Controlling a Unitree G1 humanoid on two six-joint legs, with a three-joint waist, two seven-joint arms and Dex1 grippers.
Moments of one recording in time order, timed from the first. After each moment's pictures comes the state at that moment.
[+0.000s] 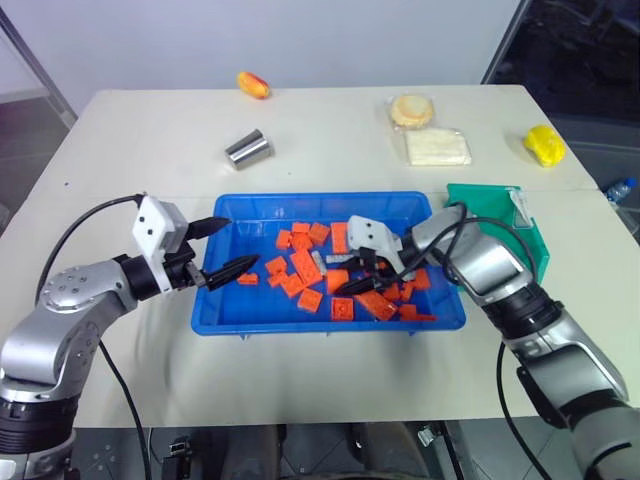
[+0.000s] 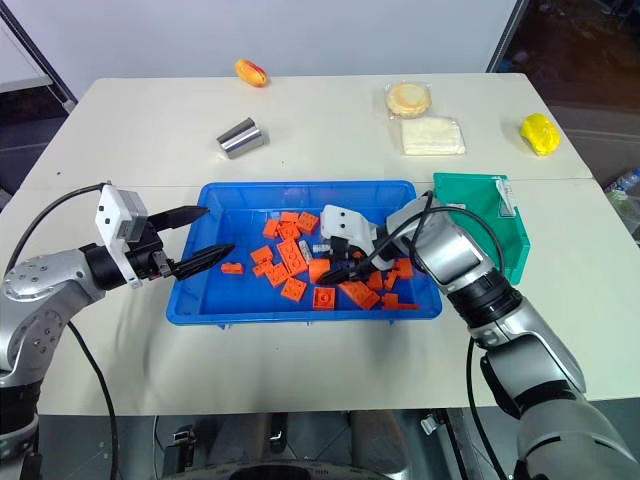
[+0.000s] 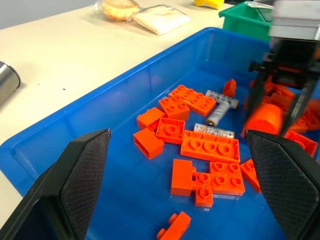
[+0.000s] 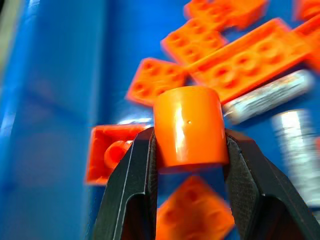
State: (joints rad) left arm -0.16 0.74 0.22 -0.38 -0.62 0.56 -0.81; right arm -0.80 -0.57 0.46 0.07 0.12 0.60 1.28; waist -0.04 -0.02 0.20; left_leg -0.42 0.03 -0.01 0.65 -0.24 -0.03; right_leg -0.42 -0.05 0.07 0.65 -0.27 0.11
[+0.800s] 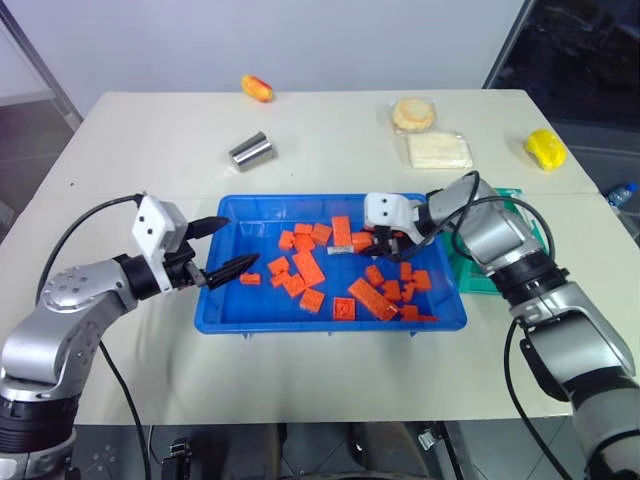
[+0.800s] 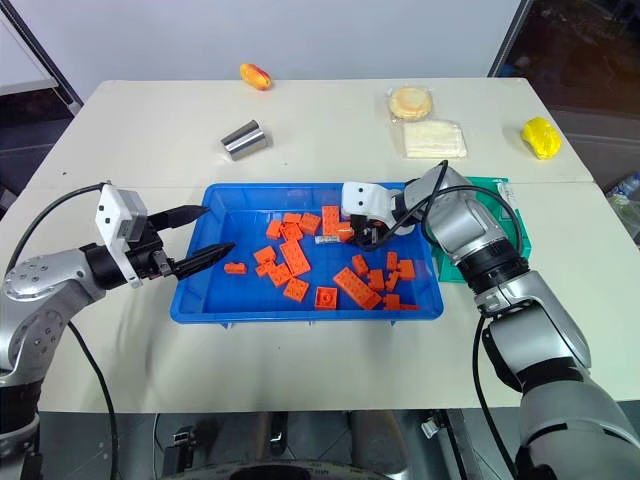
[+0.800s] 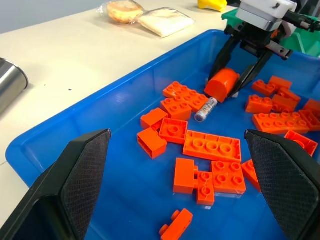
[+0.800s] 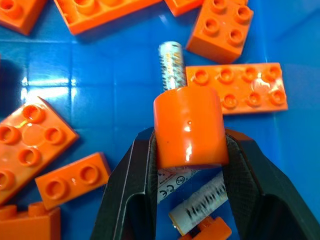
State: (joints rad) left arm -0.17 0.74 0.22 -0.38 -0.62 0.55 -0.80; right arm -0.93 -0.61 0.46 0.41 -0.13 0.27 1.22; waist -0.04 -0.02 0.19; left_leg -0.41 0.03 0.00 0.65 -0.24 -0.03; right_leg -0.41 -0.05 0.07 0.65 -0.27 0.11
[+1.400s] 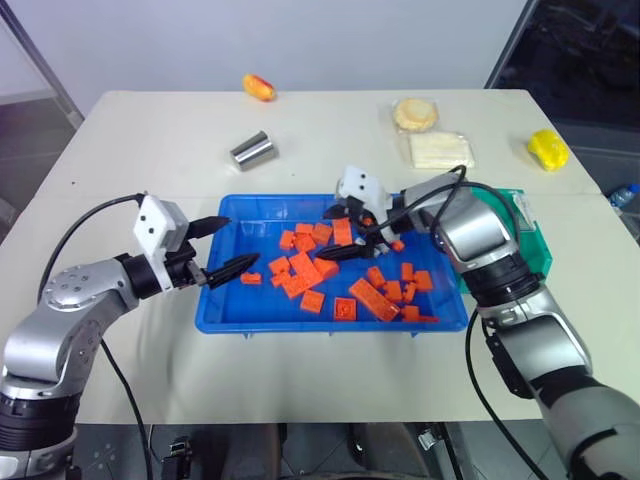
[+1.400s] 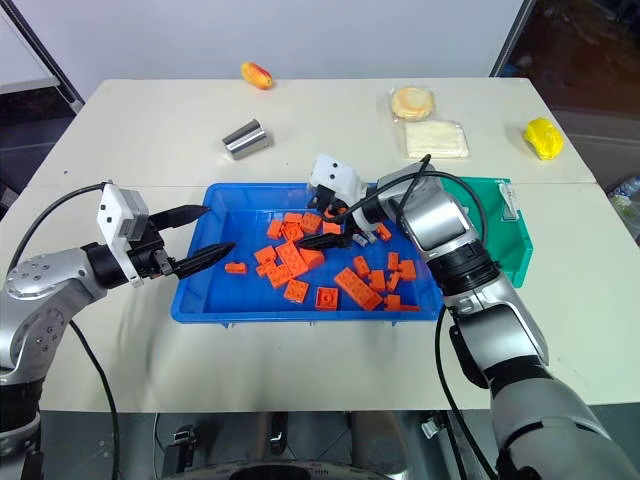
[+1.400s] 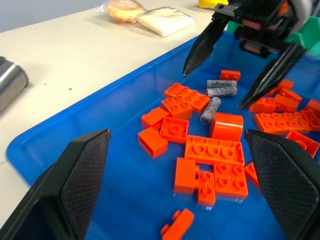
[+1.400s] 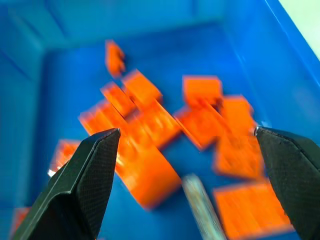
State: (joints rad) left arm -0.17 0.73 0.21 -0.37 -0.62 0.55 -0.80; right arm -0.93 -0.41 0.33 0.17 0.10 0.73 1.18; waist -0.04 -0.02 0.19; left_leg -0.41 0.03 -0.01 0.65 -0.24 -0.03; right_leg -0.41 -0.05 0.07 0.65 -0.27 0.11
